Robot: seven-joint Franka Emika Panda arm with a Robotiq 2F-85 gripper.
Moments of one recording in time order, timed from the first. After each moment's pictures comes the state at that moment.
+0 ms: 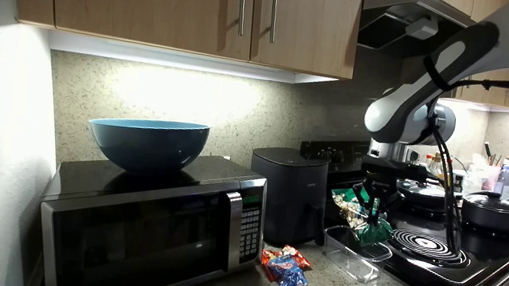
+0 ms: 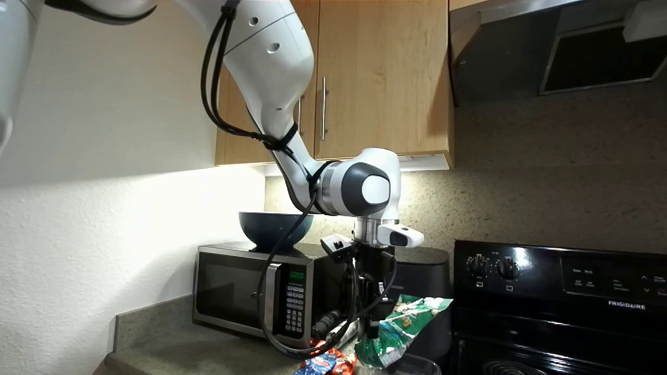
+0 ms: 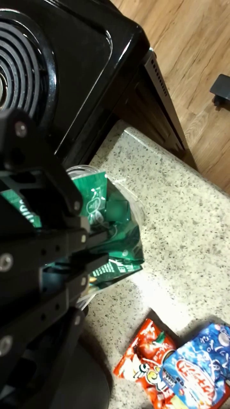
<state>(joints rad) -0.14 0.06 -0.19 -2.27 0.09 2.36 0.61</state>
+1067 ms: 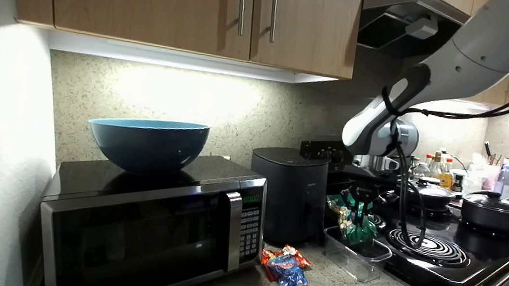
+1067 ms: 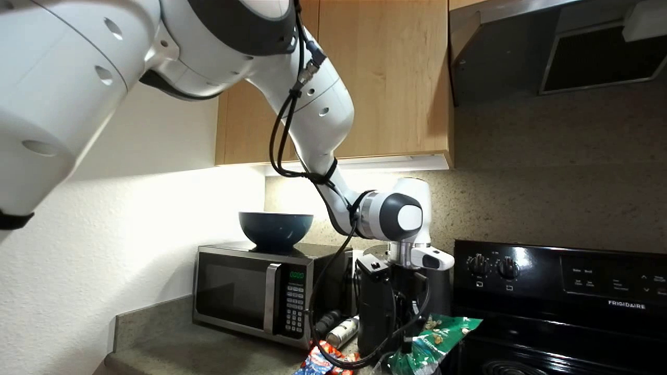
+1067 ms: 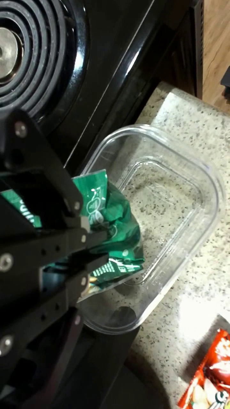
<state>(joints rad) -0.17 0.39 -0.22 -1.93 0.15 2.32 0.60</state>
